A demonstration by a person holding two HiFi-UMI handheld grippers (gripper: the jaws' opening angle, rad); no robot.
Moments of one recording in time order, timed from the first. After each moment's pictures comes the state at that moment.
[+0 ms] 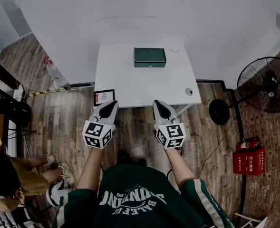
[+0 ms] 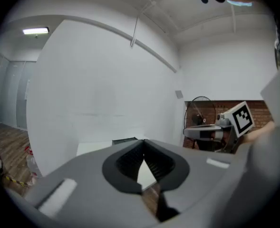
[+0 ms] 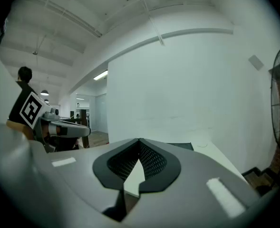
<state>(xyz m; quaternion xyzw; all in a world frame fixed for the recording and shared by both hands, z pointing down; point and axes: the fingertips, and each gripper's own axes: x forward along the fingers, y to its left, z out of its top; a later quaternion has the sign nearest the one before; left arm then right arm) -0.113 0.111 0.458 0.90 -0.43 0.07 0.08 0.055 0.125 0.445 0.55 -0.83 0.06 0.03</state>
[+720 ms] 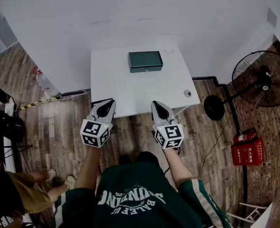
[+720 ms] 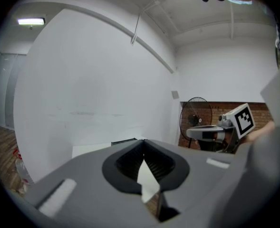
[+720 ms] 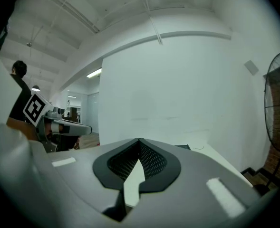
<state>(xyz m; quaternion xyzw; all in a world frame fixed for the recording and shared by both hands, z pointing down) -0.140 0.036 0.471 0.92 -0.38 0.07 0.08 0.028 0.074 0.457 0.59 -0.80 0.05 0.03</state>
